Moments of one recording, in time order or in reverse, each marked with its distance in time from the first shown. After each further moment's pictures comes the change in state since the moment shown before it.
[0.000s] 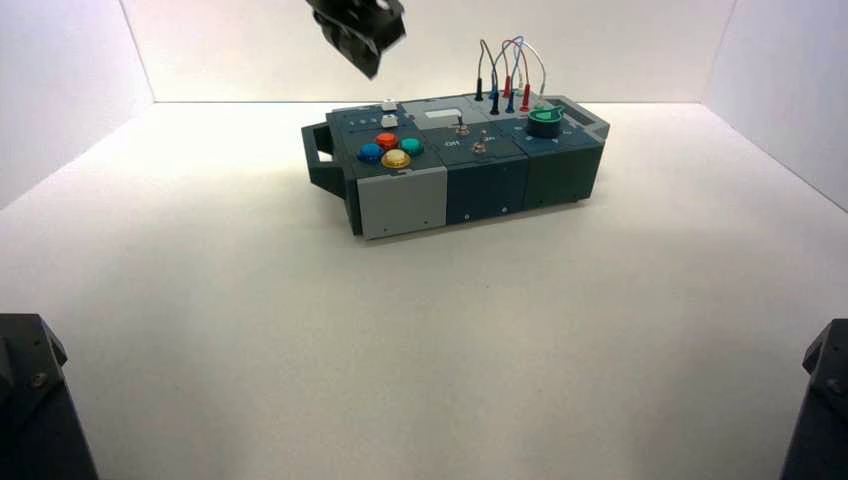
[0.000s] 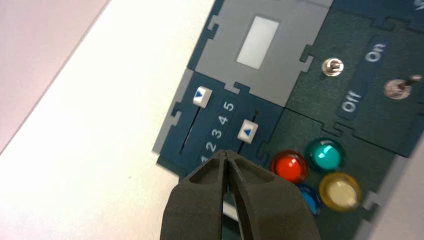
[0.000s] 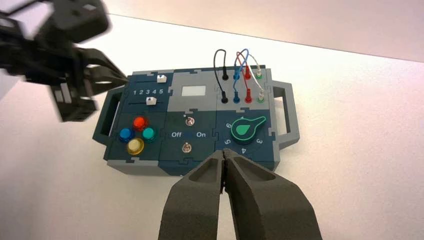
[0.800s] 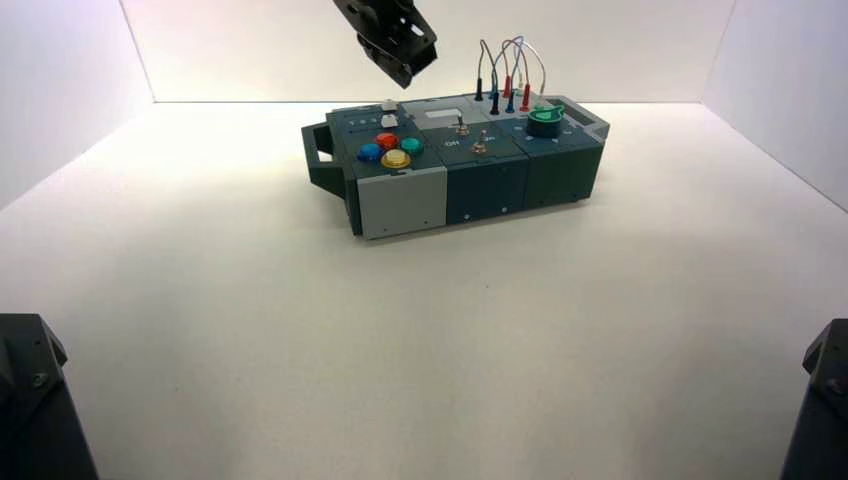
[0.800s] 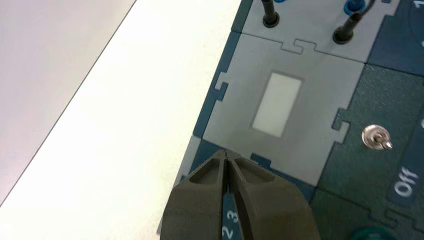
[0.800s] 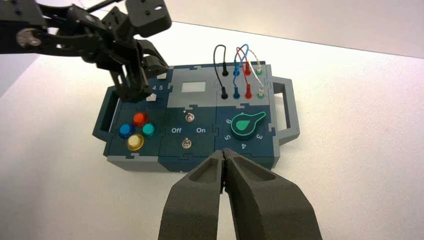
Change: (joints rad) left arm 0.002 0.212 -0.202 0.003 -0.075 0.049; right arm 0.000 -0.021 0.018 0.002 0.003 0.000
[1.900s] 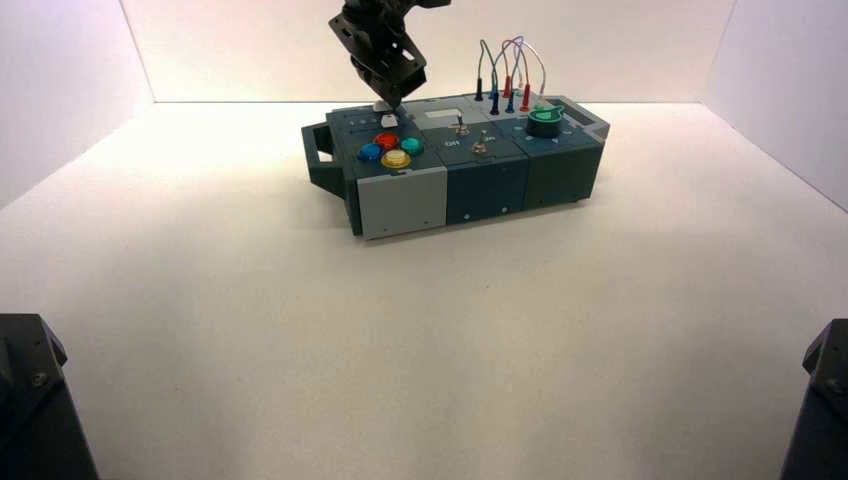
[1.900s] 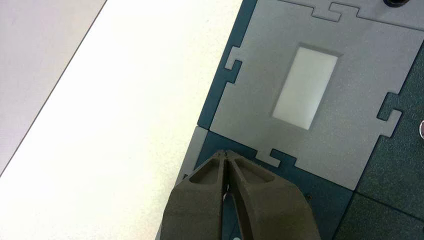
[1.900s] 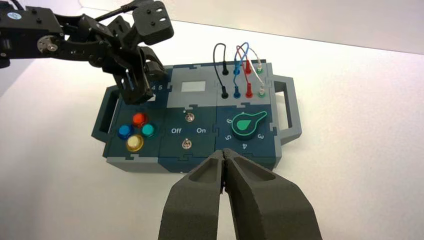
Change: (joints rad) left arm 0.034 0.063 -0.021 -0.002 0.014 0.023; right arm 0.000 0.025 0.000 0.005 -0.020 0.005
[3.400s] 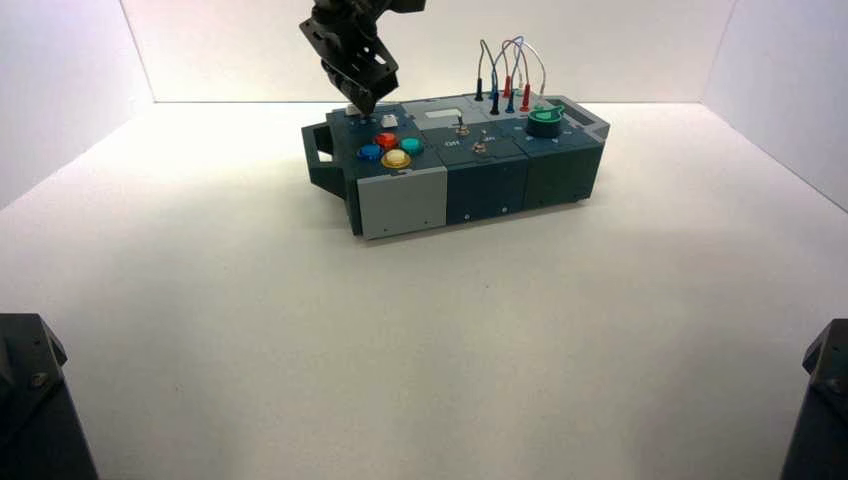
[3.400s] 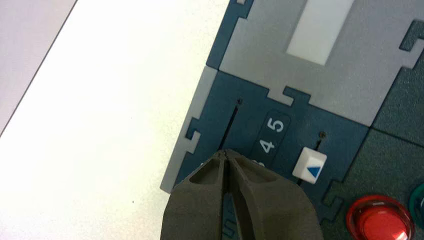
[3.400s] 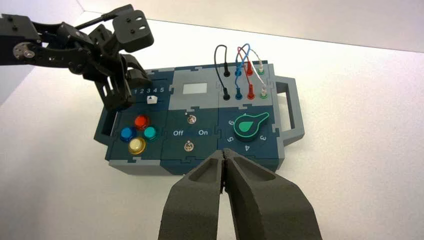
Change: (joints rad) left arm 0.043 -0.066 0.115 0.005 0.012 0.009; right arm 0.002 0.006 0.005 0.015 -0.018 0.000
